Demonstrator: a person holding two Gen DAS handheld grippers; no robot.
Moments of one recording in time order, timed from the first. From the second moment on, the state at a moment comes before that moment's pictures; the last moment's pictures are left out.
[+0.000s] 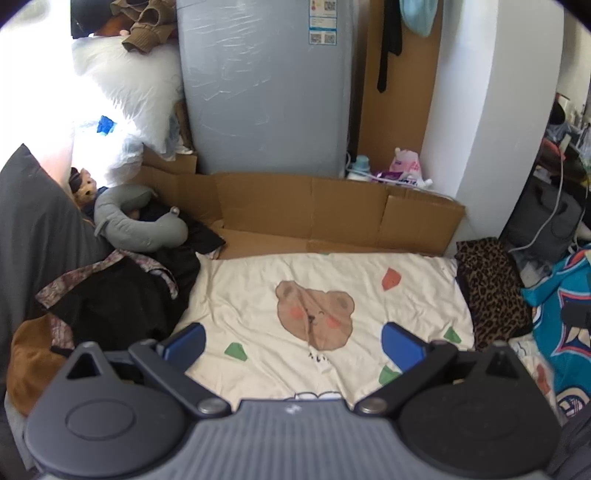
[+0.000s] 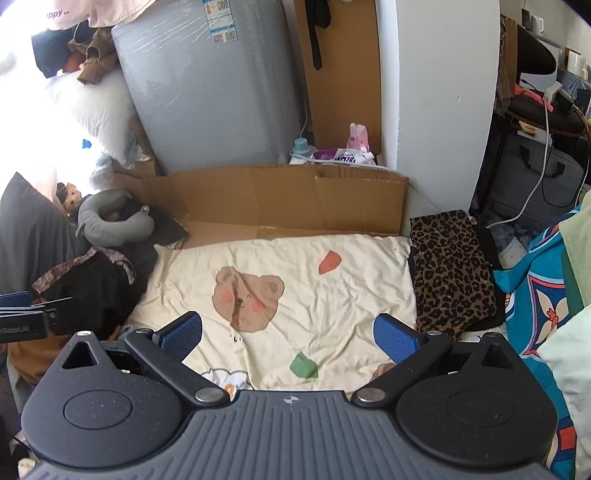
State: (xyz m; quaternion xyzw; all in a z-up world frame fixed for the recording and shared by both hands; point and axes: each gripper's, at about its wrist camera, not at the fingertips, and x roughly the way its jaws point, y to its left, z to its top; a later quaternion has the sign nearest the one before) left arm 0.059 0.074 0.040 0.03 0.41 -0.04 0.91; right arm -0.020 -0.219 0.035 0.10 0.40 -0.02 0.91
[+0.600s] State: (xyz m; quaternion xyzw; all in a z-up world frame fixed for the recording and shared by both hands) left arm 0.098 0.164 0.039 -0.01 0.39 0.01 0.92; right arm 0.023 -0.197 0.026 0.09 0.37 -0.02 0.93
